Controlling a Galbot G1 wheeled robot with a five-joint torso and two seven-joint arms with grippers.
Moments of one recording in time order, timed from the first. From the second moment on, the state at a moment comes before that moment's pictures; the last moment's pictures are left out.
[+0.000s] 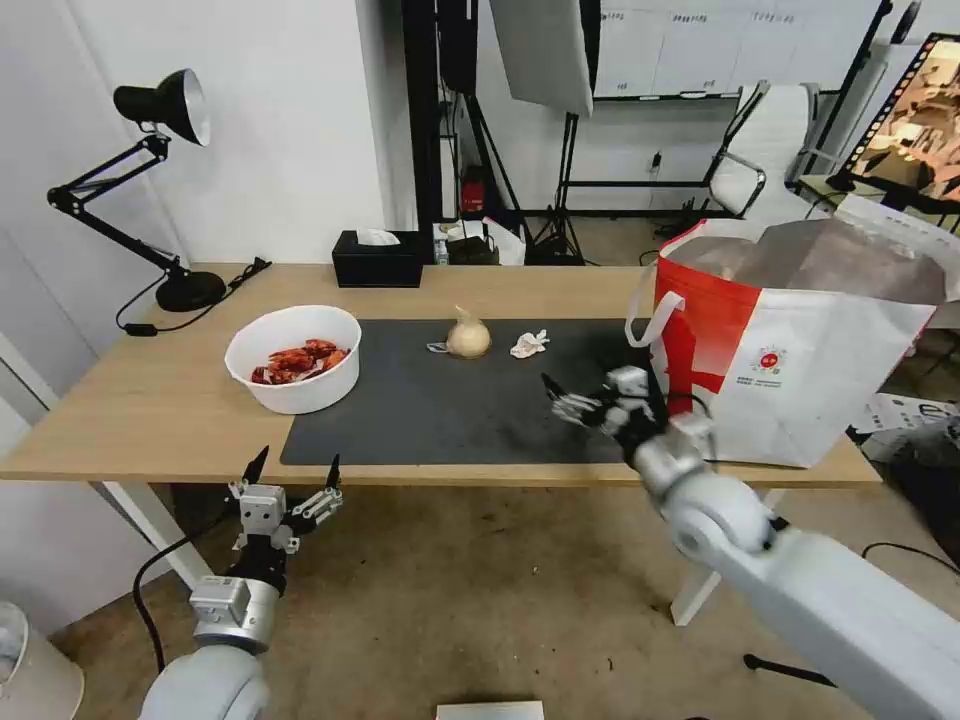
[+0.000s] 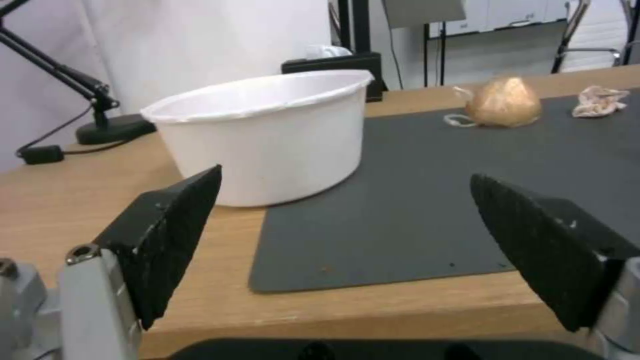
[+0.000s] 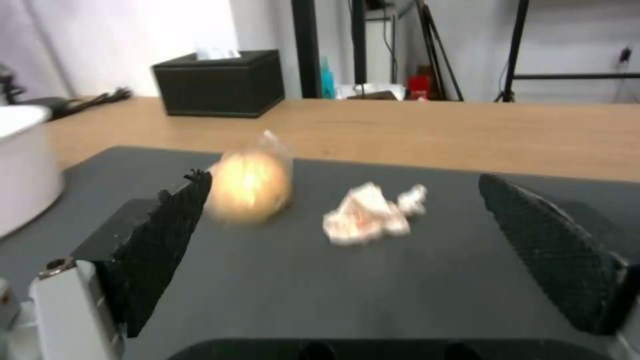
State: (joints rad) left arm 1.60 -1.10 -0.49 -2.08 -0.26 -0.09 -0.24; right arm -0.53 0.89 -0.31 1.67 0.96 -0.08 0.36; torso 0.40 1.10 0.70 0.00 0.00
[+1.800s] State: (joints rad) left arm 1.64 -1.10 -0.52 -2.10 -0.26 -0.12 -0.24; right arm -0.30 1.23 -0.34 1.21 0.96 -0.30 0.53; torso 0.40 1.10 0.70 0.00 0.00
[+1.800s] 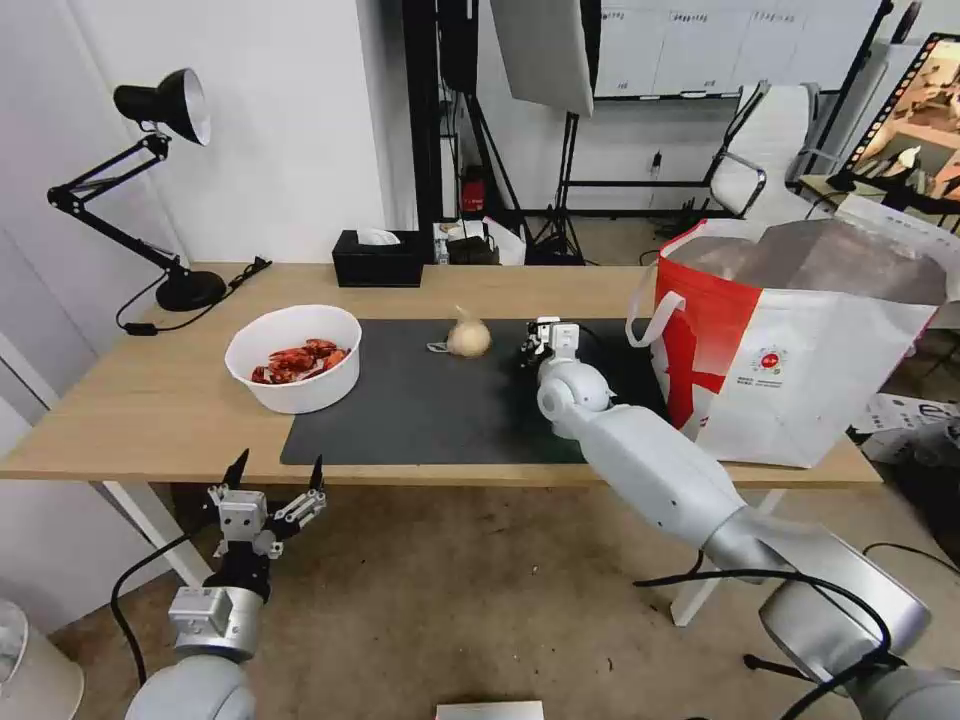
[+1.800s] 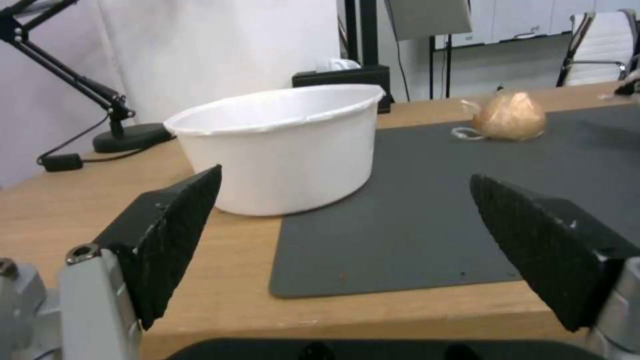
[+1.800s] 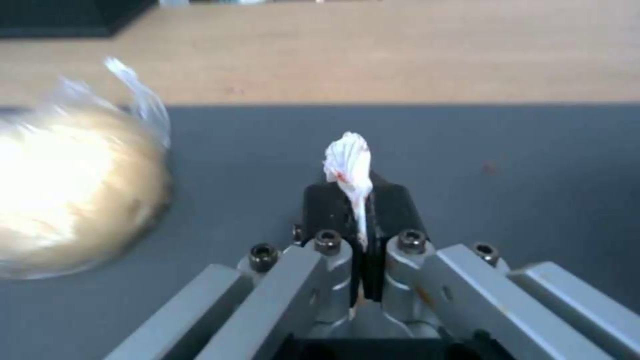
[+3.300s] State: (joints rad) left arm 1.61 -1.04 -0.52 -2.22 -0.41 -0.10 -0.24; right arm -0.29 0.75 -0.10 1.84 1.23 -0.56 1.07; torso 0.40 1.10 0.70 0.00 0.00
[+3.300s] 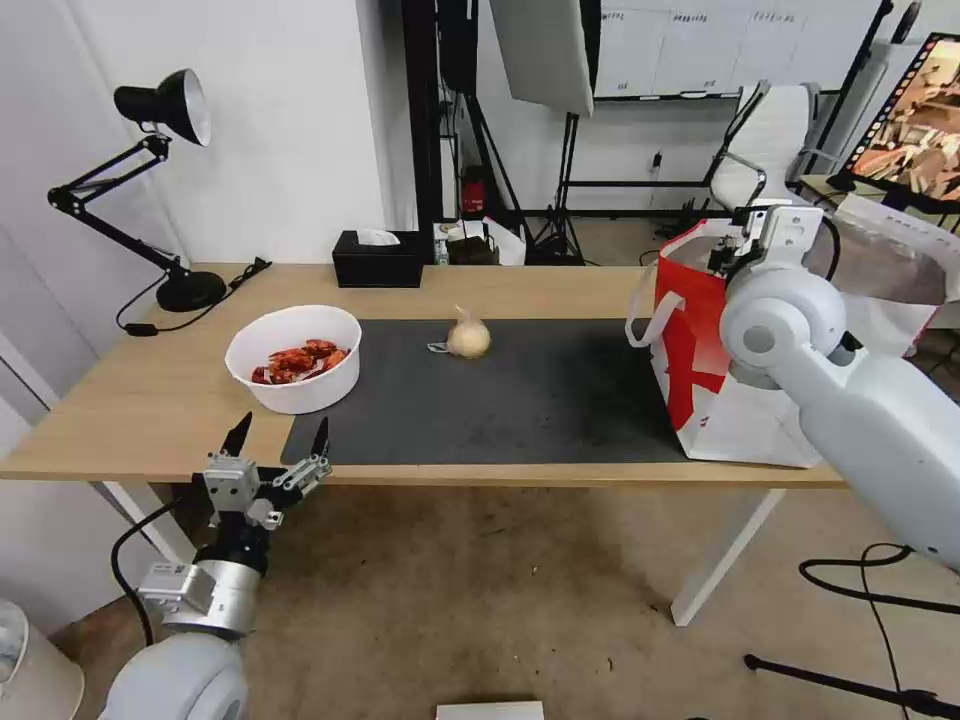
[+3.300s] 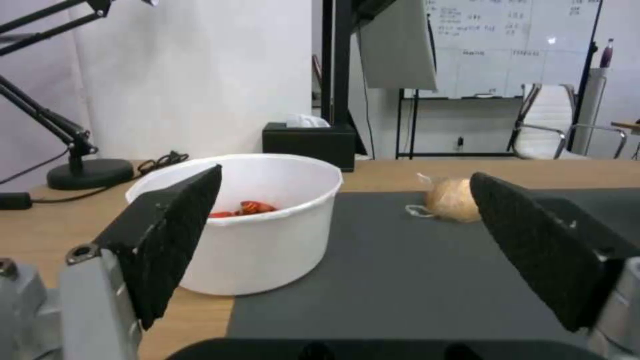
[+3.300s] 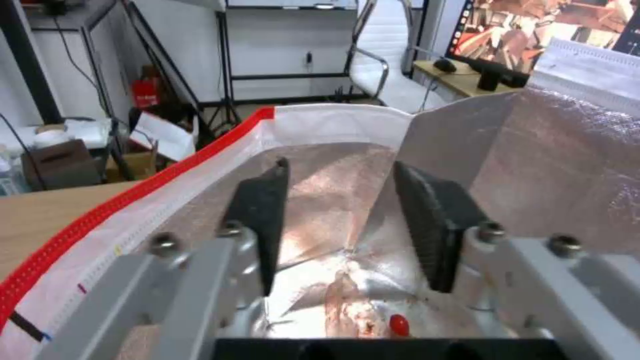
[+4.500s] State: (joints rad) left arm 1.65 -1.10 -0.56 -2.25 -0.37 -0.13 -0.24; right arm -1.40 0.74 0.30 2.16 0.67 0.17 0.17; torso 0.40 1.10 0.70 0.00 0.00
